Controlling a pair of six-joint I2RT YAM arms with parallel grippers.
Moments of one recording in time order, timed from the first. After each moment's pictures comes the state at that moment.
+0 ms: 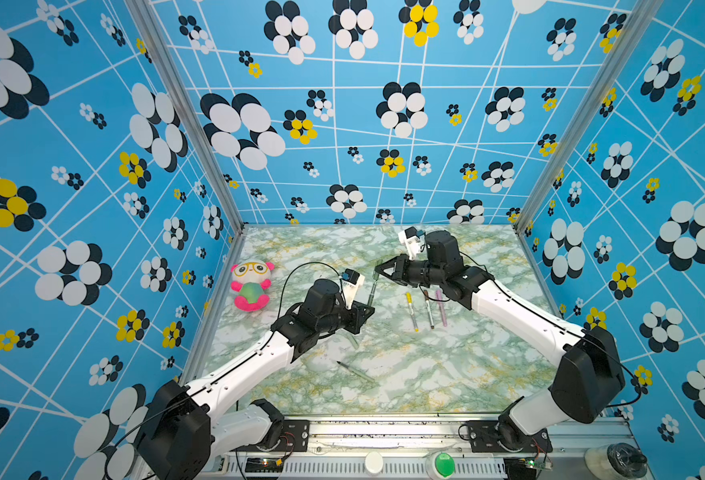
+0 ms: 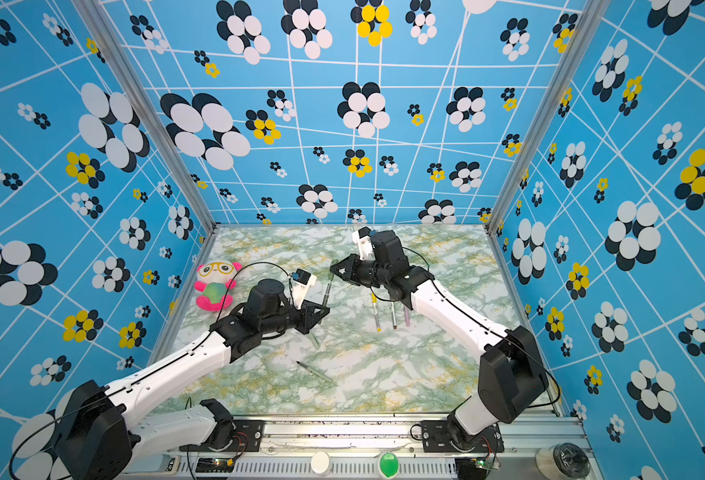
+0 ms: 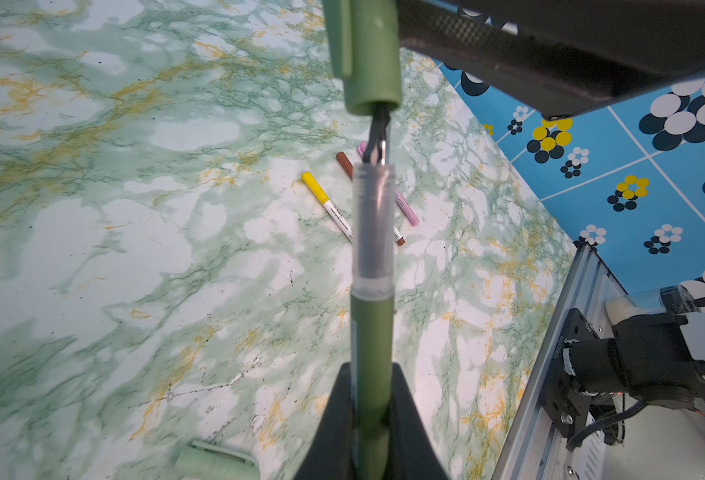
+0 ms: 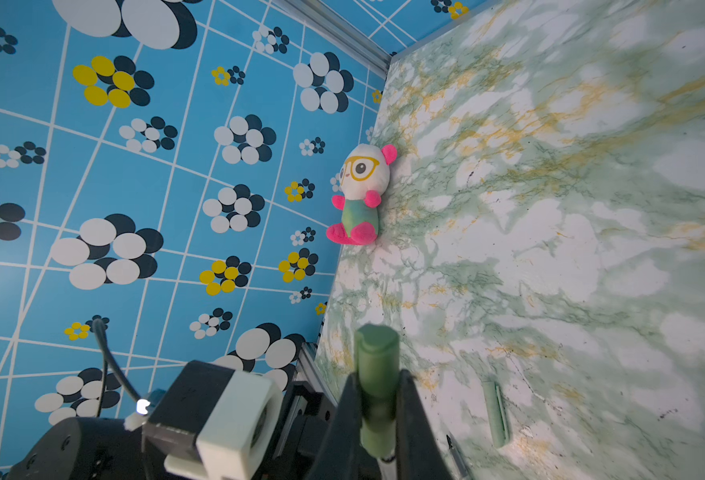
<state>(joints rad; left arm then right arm) -0.62 1.17 0.74 -0.10 0.36 -0.35 0.59 1.55 1.25 -0.16 -0.49 0.80</state>
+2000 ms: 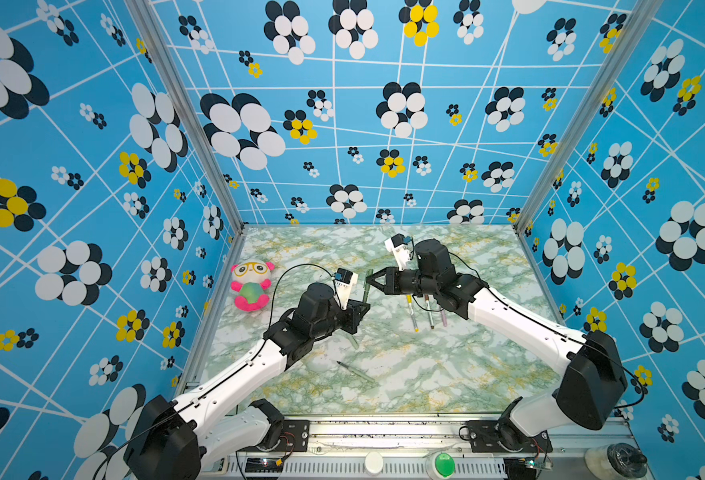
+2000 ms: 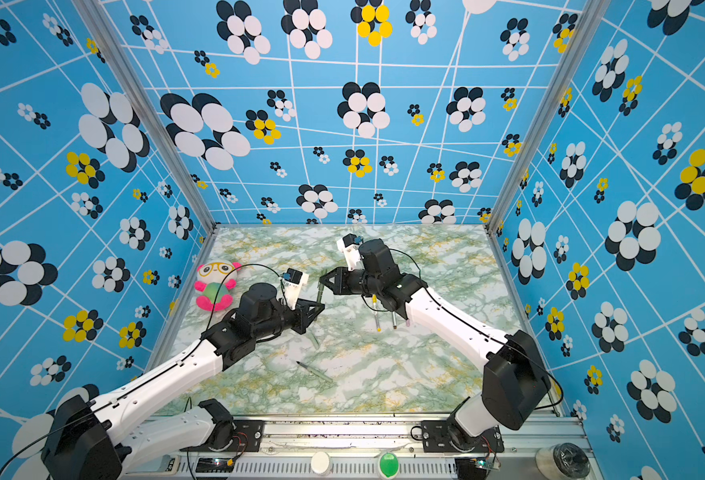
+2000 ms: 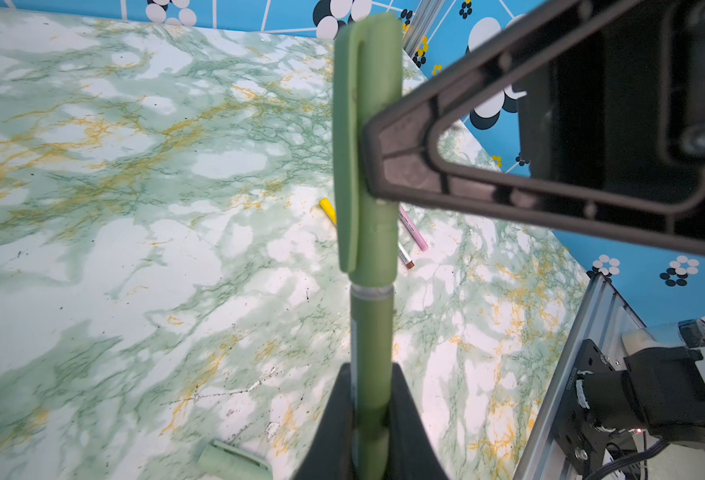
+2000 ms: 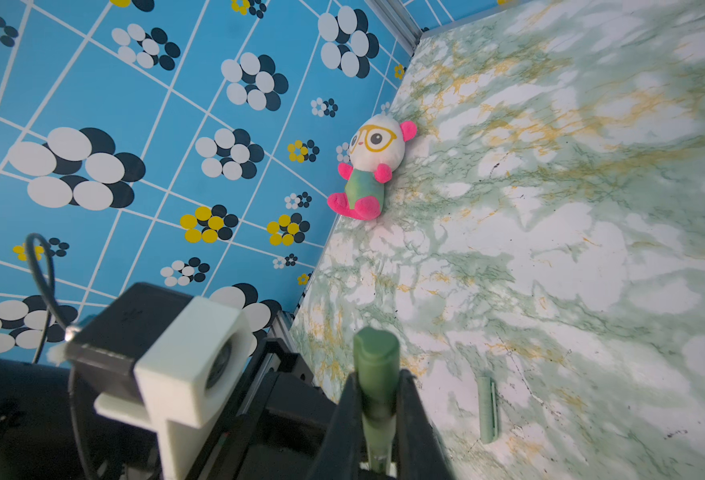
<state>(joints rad) -0.62 1.09 0.71 -0.07 0.26 -0.38 0.69 1.53 1.22 -0.15 -0.44 0.65</state>
